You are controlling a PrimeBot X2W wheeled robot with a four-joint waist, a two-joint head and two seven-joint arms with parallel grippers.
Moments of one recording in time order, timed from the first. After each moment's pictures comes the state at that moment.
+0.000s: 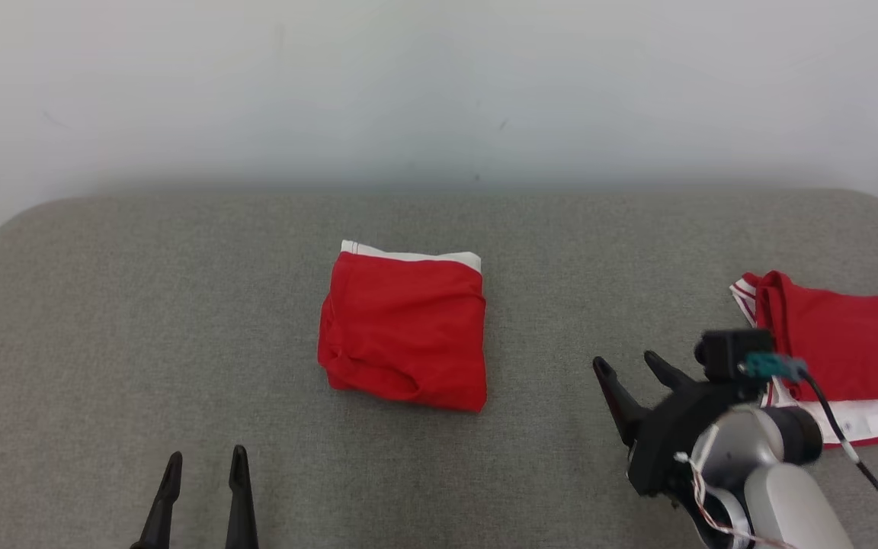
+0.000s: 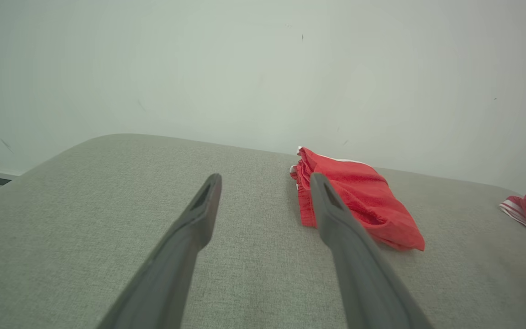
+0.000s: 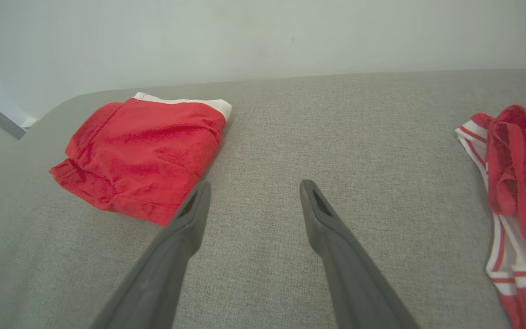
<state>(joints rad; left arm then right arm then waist) 0.11 0.06 -0.05 0.03 -0.25 -0.04 -0.26 -0.21 -0.05 0.07 0.15 0.27 0.13 0.41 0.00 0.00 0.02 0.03</state>
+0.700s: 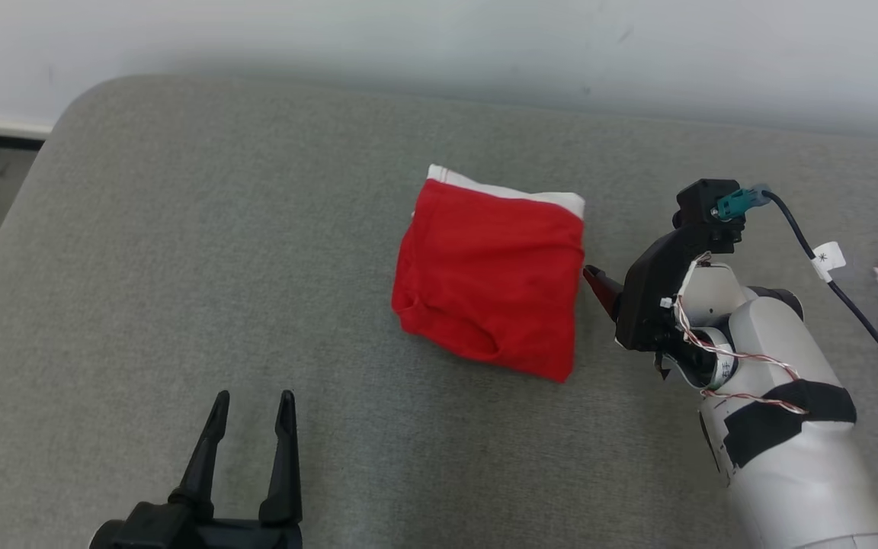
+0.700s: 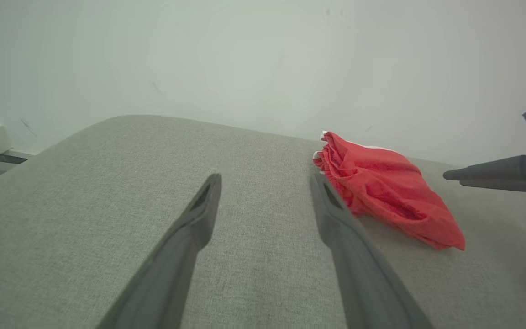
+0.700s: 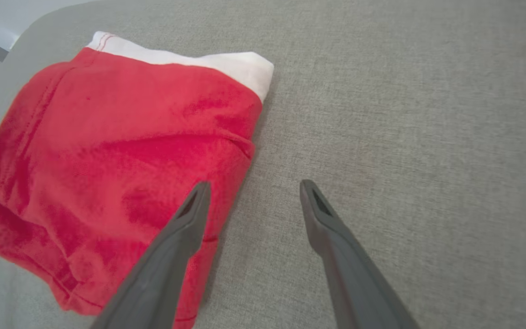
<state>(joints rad) -0.01 0.06 -0.14 0.03 -0.25 -0.06 -0.26 -0.74 -0.05 0.03 0.69 0.28 0.13 0.62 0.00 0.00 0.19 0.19</state>
